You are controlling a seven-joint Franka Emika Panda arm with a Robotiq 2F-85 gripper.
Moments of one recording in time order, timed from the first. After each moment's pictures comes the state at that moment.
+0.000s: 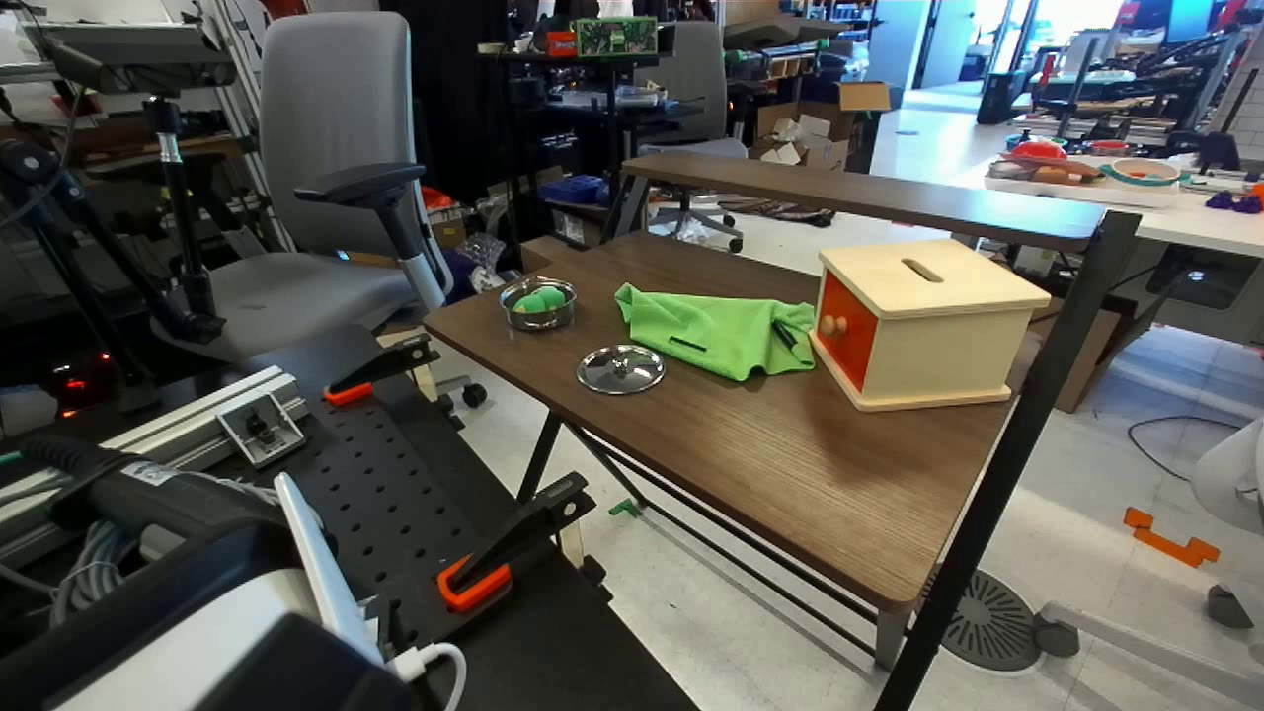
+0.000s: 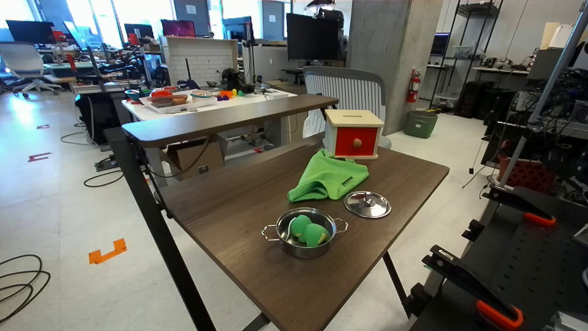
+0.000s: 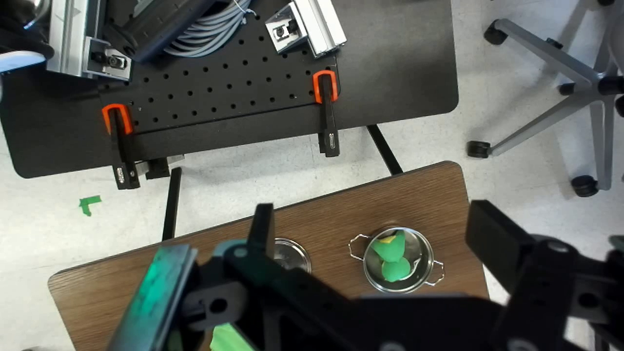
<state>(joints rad) 0.09 -0.41 0.18 -2.45 0.15 1.88 0.30</state>
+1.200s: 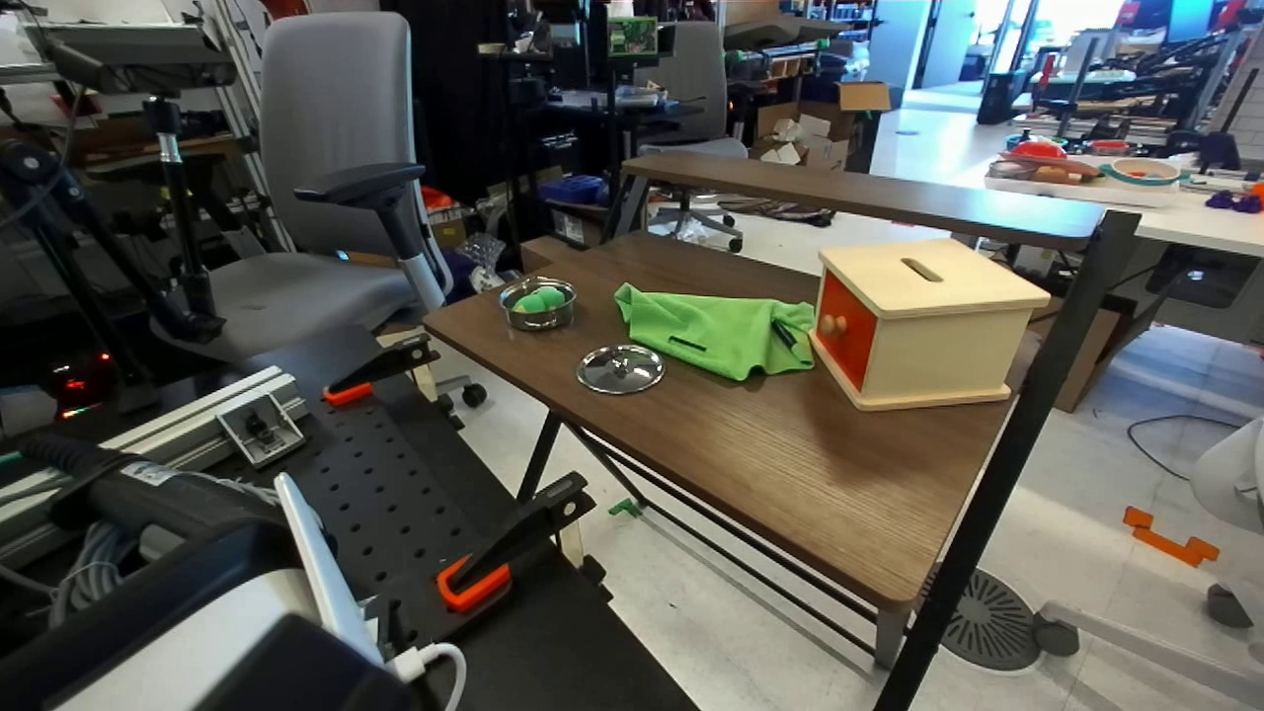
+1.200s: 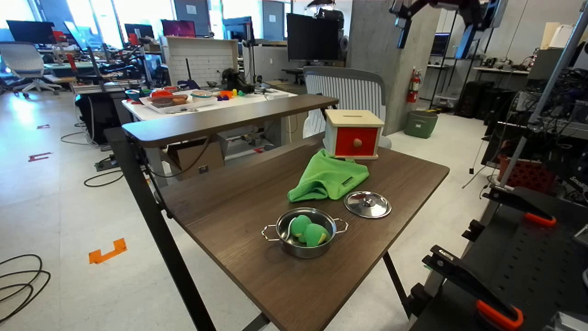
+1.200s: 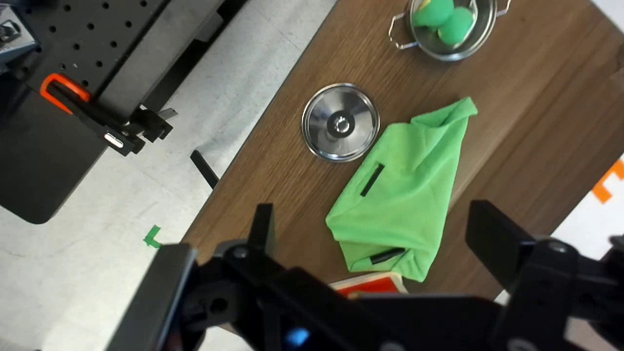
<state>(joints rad) -0.09 -0.14 0.08 -2.39 0.14 2.30 0.70</state>
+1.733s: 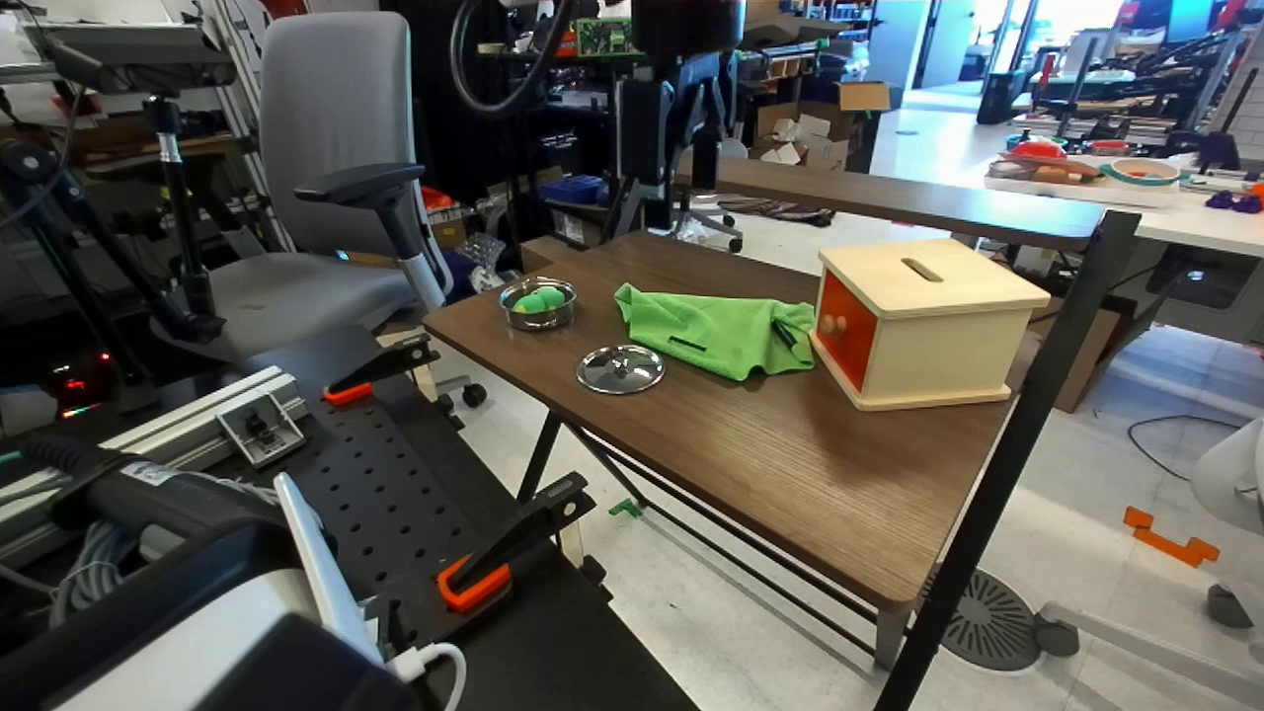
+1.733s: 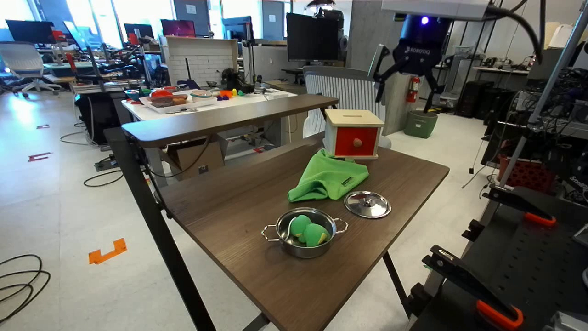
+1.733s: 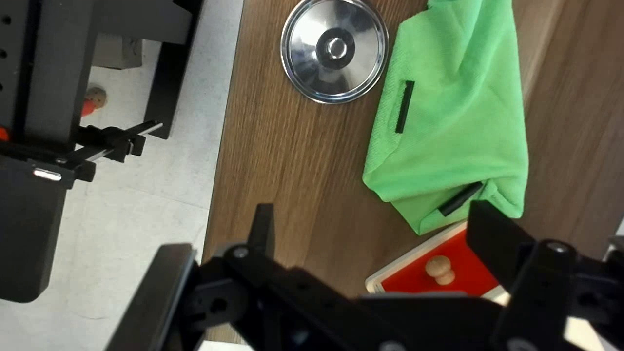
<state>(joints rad) -0.07 0.18 0.00 -2.29 0.09 2.53 1.03</state>
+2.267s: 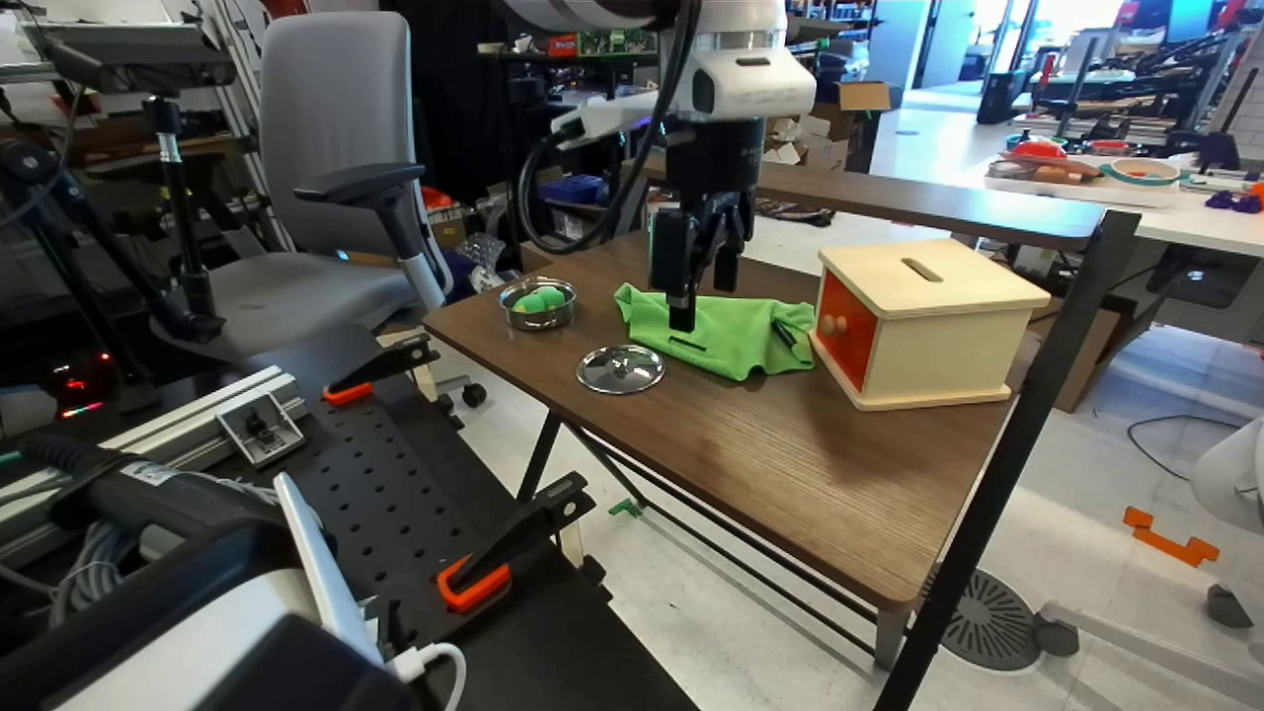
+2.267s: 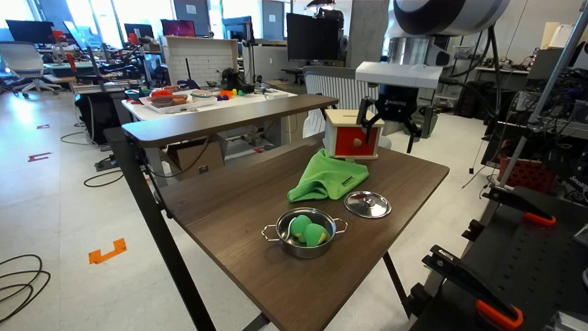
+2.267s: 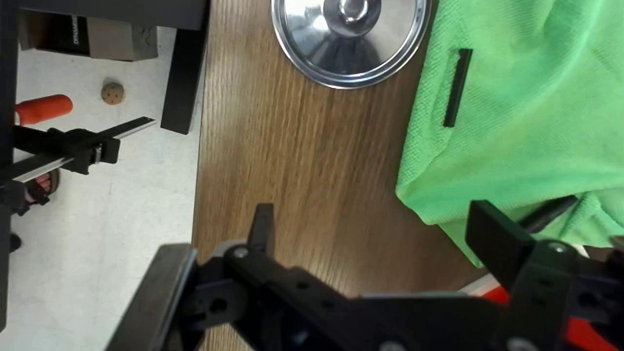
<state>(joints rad) 0.02 0.46 -0.09 -2.15 0.04 2.59 1.12</state>
